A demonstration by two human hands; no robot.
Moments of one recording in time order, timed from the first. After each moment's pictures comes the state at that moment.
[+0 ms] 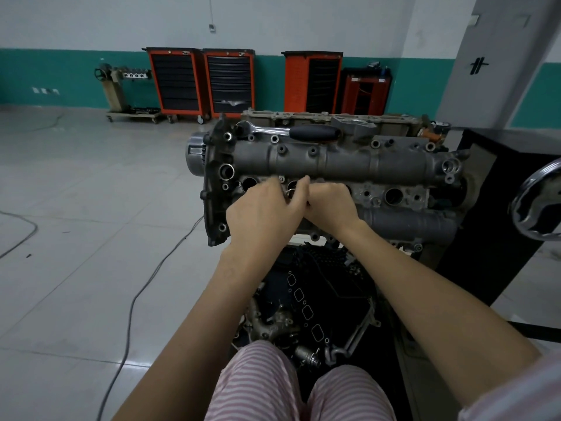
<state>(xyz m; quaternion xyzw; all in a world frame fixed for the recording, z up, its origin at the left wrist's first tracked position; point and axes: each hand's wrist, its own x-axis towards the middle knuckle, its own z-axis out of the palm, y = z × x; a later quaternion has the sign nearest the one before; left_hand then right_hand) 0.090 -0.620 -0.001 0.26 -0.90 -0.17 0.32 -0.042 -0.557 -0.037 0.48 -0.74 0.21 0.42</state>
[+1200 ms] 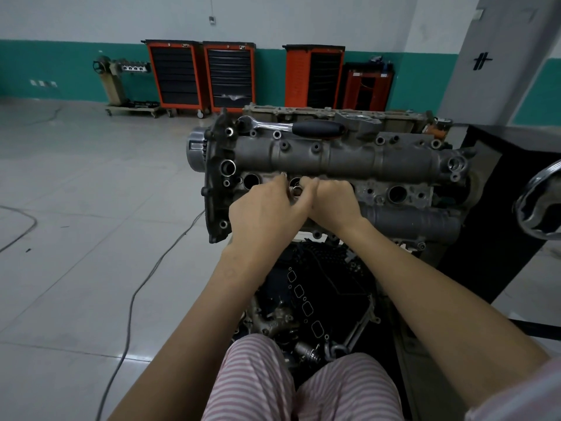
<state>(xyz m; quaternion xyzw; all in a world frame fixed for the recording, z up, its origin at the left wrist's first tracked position) 0.090 -0.623 -0.006 0.22 -0.90 -0.15 0.34 -0.042 -0.558 -0.037 0.46 -0.77 0.17 0.42</state>
